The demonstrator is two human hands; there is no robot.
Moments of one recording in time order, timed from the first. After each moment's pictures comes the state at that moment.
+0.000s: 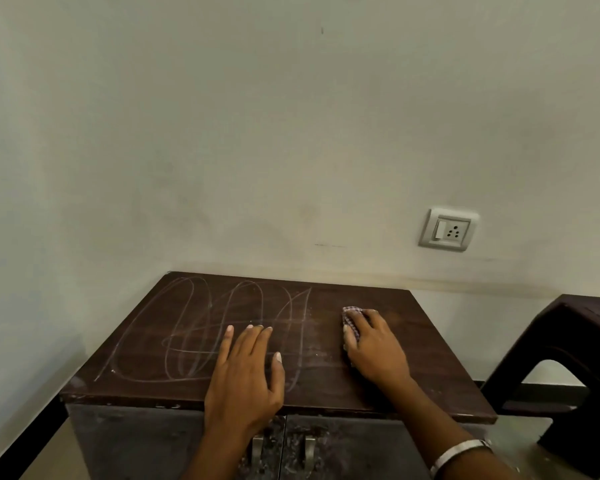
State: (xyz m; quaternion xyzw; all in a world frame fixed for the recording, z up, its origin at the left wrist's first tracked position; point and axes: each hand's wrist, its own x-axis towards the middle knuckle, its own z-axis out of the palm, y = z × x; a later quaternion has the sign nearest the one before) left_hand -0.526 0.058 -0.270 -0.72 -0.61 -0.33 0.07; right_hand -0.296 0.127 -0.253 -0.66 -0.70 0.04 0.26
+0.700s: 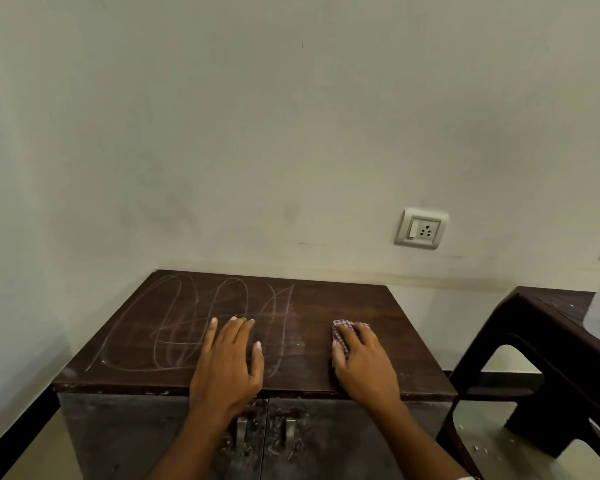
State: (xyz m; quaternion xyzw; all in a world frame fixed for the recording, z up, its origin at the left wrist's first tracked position) left_hand -0.530 0.057 -0.269 -0.72 -0.61 -0.32 0.07; right_hand -0.293 0.064 -0.256 -0.68 -0.68 0.03 0.28
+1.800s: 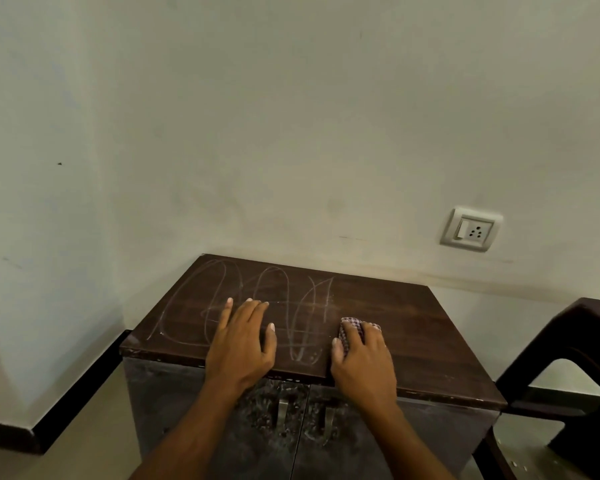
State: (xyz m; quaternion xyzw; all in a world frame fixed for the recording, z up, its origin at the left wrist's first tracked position) left_hand -0.578 0.058 -0.269 -0.70 -0.62 -0.33 0.09; right_hand -0.369 0.046 -0.252 -0.68 -0.68 0.06 0.25
